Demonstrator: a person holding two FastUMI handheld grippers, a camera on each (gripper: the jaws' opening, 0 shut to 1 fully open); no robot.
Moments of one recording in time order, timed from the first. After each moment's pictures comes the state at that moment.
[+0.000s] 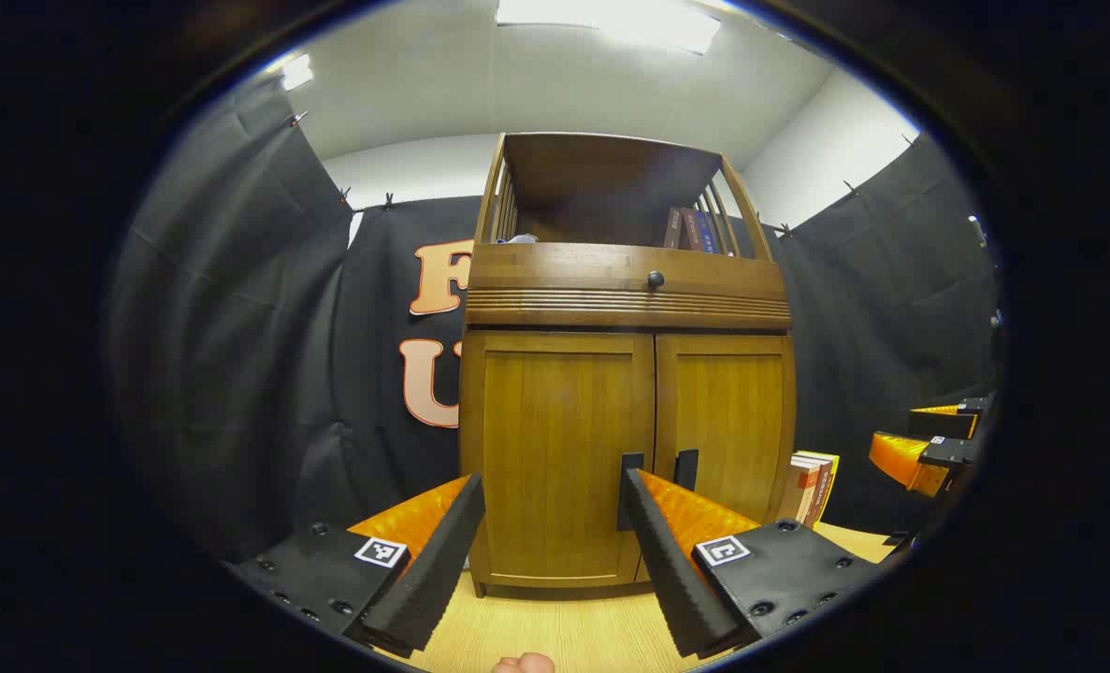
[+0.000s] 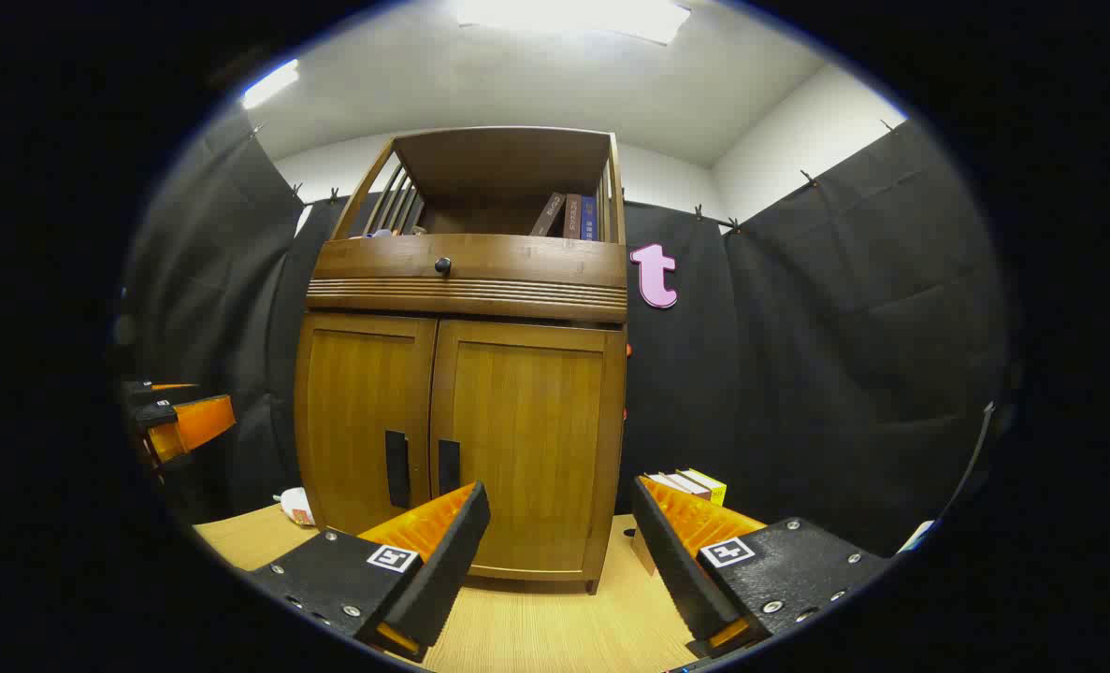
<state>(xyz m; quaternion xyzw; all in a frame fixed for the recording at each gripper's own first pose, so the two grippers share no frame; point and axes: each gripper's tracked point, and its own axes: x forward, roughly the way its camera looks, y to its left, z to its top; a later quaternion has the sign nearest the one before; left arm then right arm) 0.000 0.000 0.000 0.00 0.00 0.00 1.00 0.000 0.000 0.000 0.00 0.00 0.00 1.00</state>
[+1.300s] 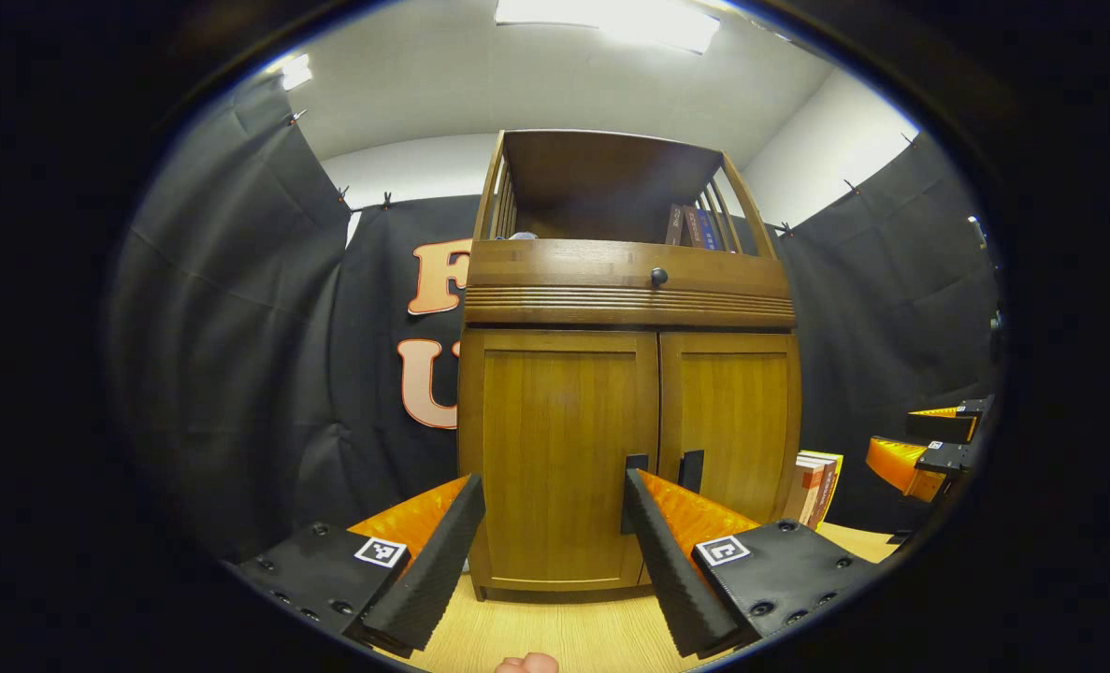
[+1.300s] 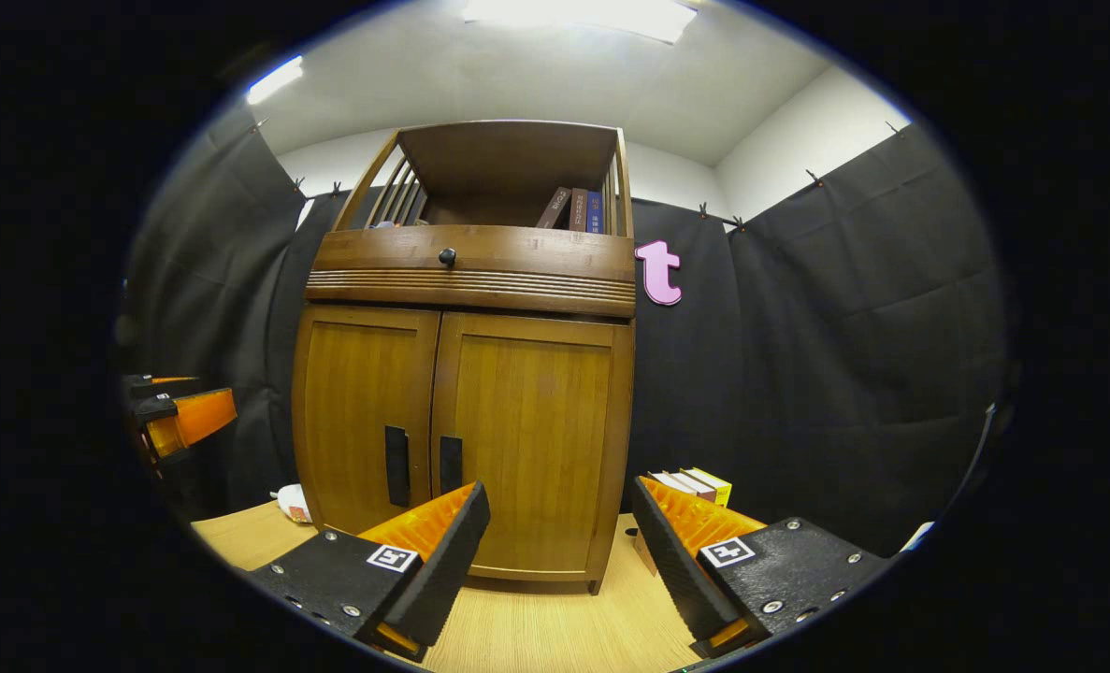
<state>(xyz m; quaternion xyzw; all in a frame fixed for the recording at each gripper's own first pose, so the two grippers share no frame) 0.011 0.005 0.000 0.00 0.00 0.00 1.00 0.012 0.008 -0.005 0.00 0.01 0.00 1.00</state>
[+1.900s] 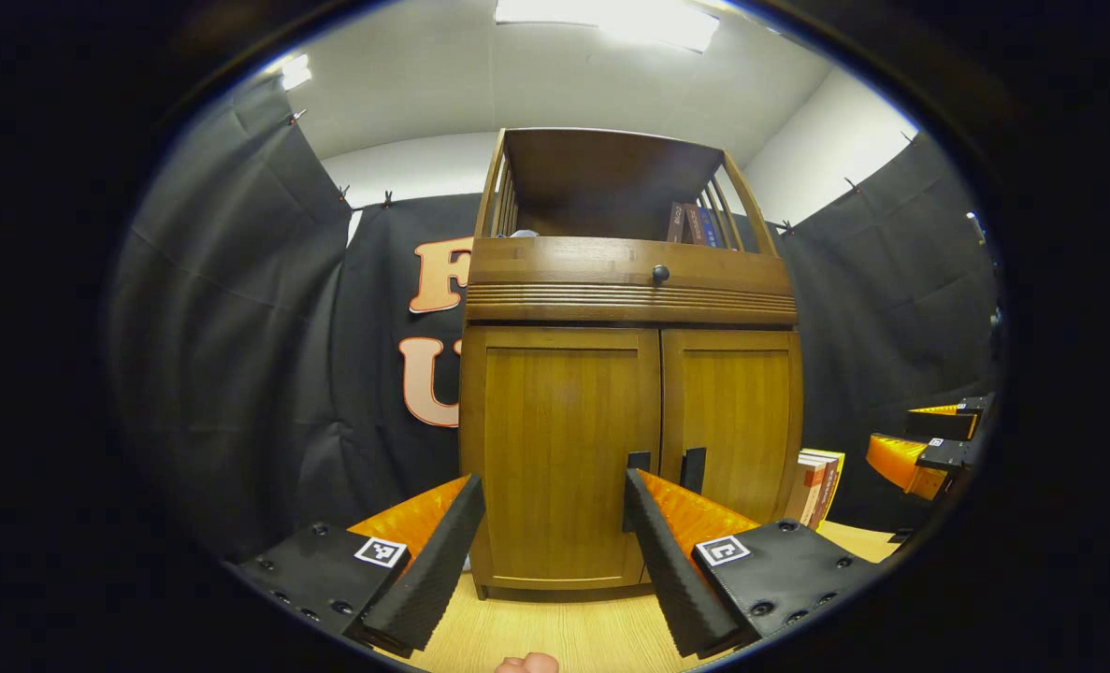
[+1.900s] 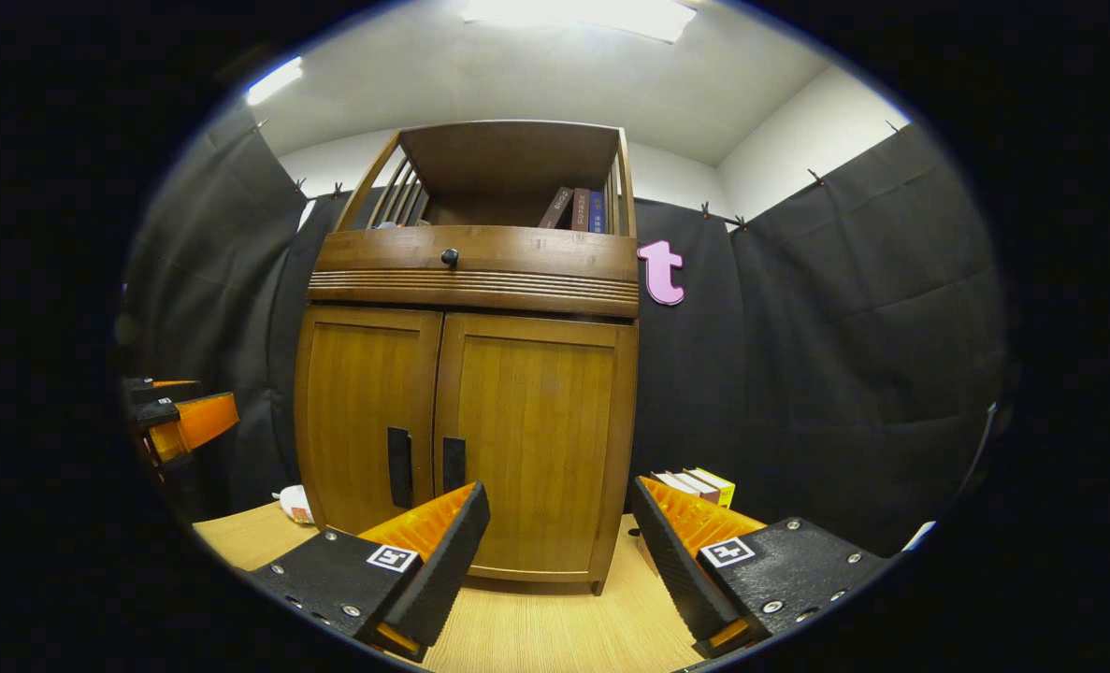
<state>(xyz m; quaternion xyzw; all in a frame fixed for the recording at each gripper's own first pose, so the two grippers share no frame) 0.009 0.005 -0.002 0.00 0.00 0.00 1.00 0.013 0.011 -0.005 0.00 0.01 0.01 1.00</state>
